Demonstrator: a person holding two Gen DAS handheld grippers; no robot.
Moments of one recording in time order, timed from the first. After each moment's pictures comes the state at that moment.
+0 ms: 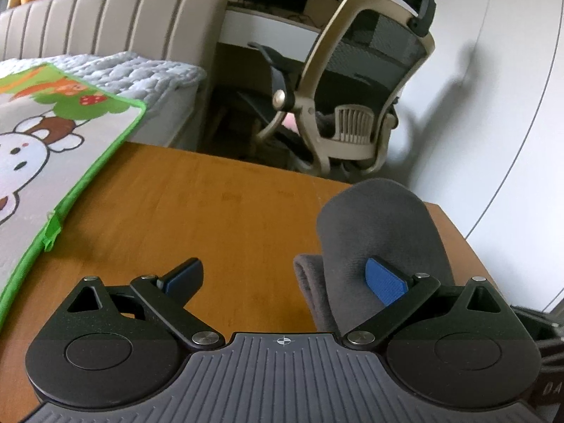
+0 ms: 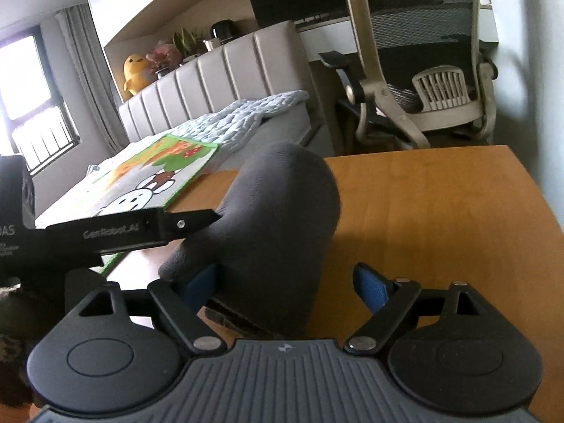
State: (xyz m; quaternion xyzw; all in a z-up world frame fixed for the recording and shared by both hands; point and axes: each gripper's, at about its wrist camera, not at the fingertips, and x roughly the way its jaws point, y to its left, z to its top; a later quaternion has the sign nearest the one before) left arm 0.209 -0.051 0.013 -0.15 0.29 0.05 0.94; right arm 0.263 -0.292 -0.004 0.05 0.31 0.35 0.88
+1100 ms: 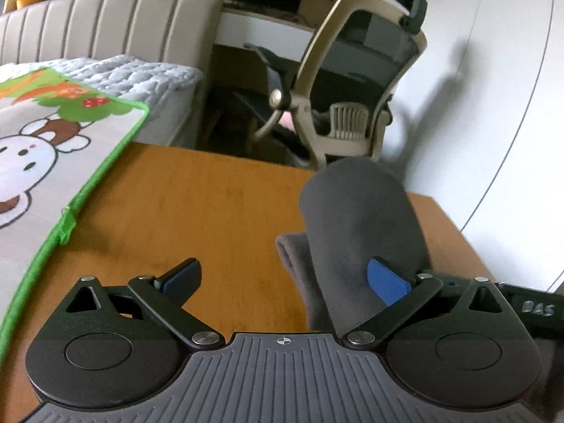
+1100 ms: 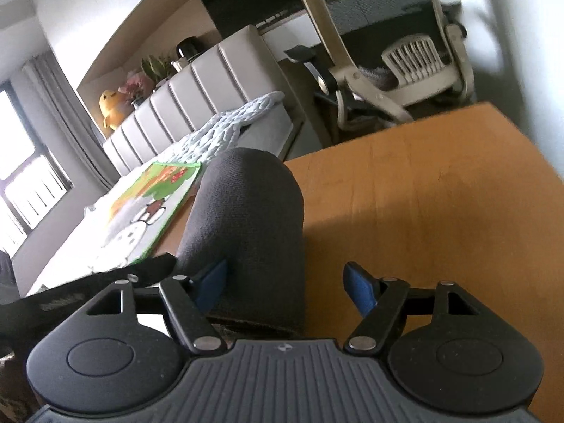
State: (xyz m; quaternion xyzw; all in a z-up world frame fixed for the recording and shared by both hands) left arm 0.195 -0.044 0.016 -0.15 0.29 0.04 0.94; right arm 0.282 -0.297 -0.013 0.13 0.34 0.32 0.88
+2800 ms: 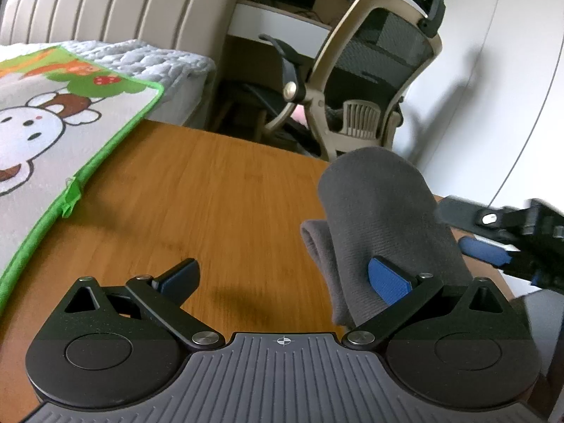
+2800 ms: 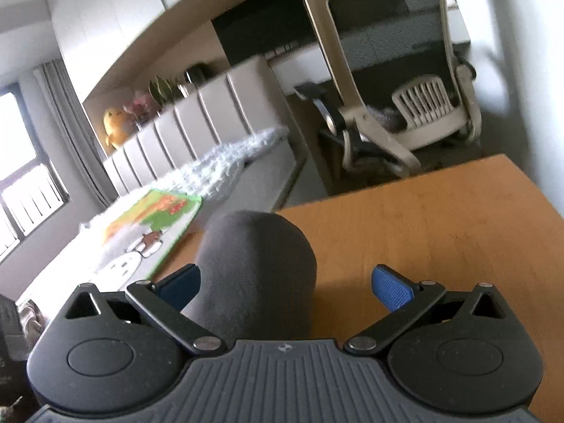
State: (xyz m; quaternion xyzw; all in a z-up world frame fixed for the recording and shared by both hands) left arm 0.191 -0.030 -0.006 -0.17 0.29 0.05 0.94; right arm 0.305 -0.275 -0.001 0.13 0.29 0.31 0.89
